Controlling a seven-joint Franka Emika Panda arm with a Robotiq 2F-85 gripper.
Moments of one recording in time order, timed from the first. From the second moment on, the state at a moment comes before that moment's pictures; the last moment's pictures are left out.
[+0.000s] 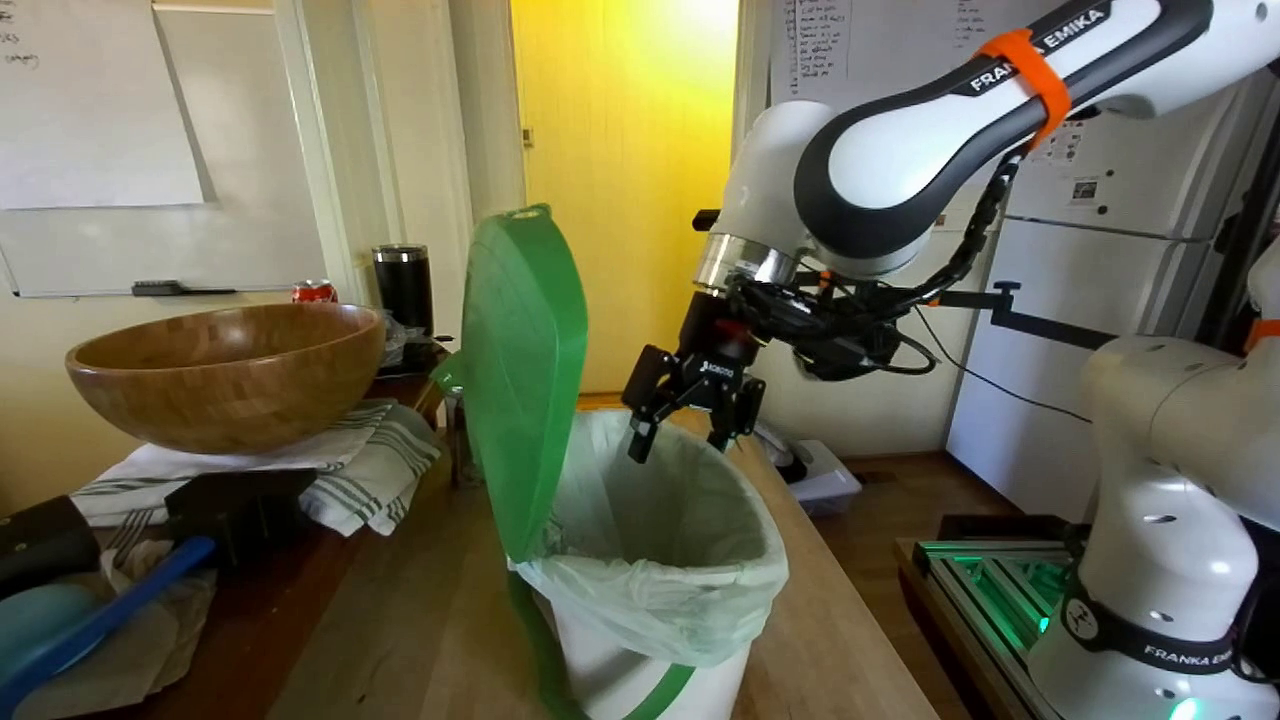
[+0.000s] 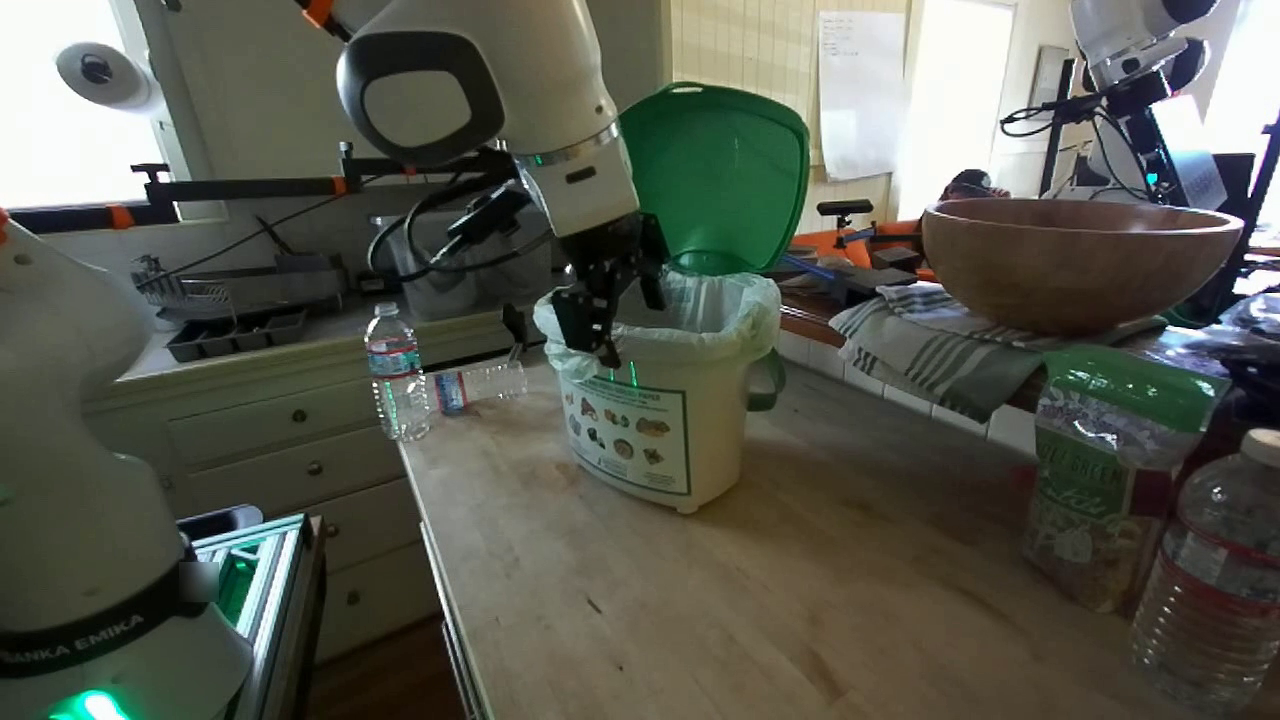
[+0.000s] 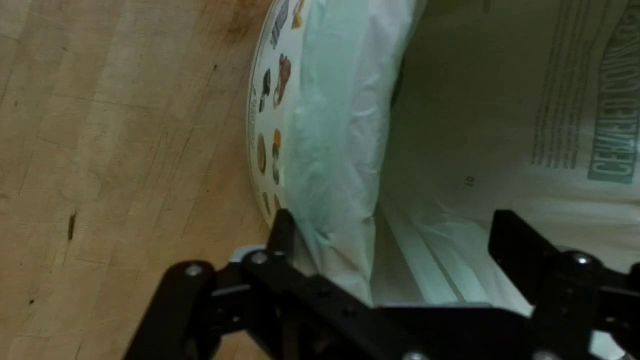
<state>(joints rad) -0.10 -0.42 -0.06 -2.59 0.42 2.46 0.54</state>
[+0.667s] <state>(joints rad) -0.14 -0.49 -0.03 -2.61 0.39 2.35 0.59</state>
